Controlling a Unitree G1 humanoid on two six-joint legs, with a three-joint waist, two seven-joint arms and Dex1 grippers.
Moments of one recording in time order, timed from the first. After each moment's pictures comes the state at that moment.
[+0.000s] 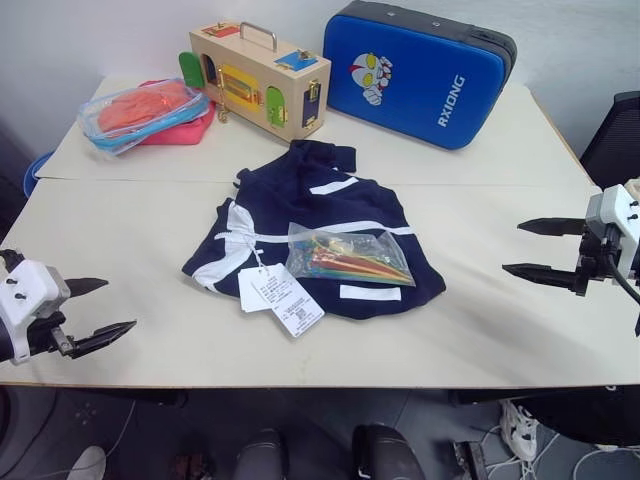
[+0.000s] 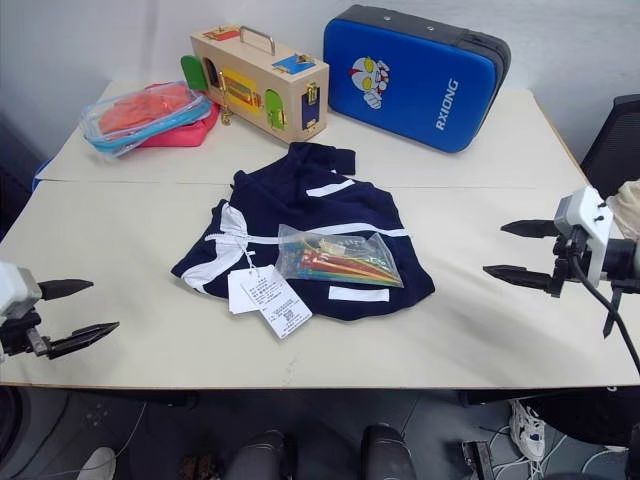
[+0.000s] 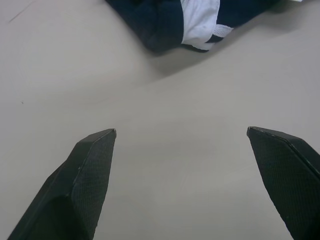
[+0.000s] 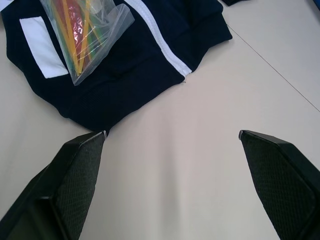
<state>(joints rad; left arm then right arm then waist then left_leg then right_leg) 0.21 1.00 0.63 -0.07 -0.36 0.26 -1.08 -0.49 -1.05 -0.20 0.41 0.37 0.16 1.39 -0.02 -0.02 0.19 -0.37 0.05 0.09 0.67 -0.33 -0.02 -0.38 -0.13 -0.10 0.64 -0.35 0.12</state>
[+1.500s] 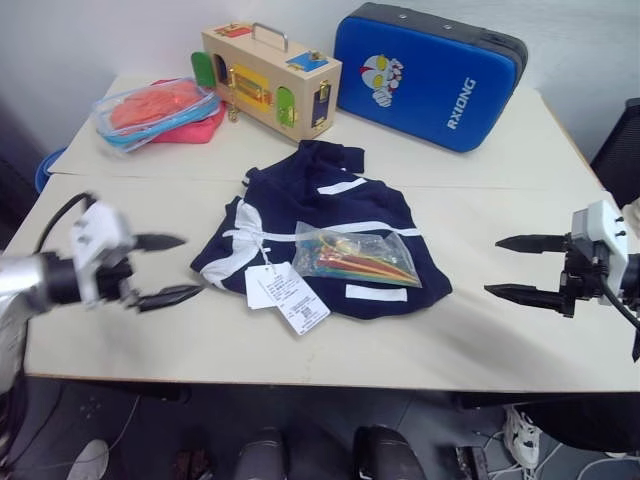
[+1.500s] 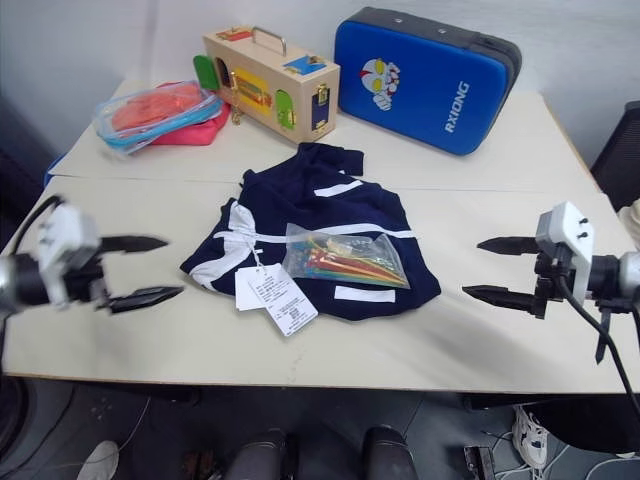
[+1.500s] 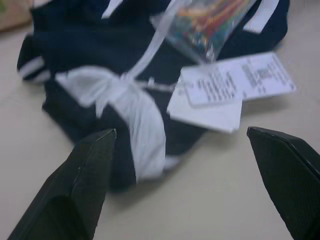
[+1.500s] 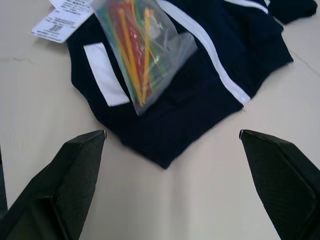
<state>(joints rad) -0.32 0.97 0.28 -0.19 -0.48 0.49 -1.10 -0.27 -1.05 -0.30 -0.04 0.52 0.40 1.32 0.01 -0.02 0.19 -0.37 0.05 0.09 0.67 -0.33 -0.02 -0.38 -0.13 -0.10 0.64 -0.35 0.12</state>
